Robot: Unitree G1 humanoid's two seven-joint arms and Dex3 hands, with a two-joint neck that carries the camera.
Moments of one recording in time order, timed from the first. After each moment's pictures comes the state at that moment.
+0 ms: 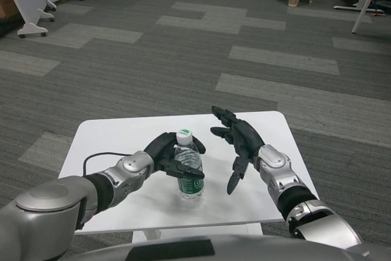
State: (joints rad) left arm -0.79 0.11 -1.56 1.14 -1.22 -0.43 -0.02; right arm -0.34 -0.16 0.06 0.87 0.16 -0.34 0.34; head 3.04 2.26
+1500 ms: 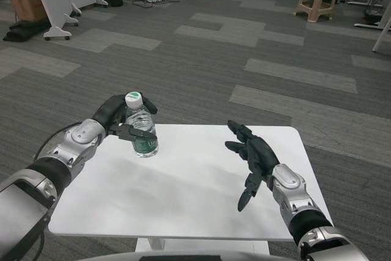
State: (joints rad) left arm -0.69 0.36 -0.53 1.02 -0.34 -0.34 -0.10; right arm -0.32 -0.16 0.05 0.86 0.16 -0.34 0.34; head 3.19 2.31
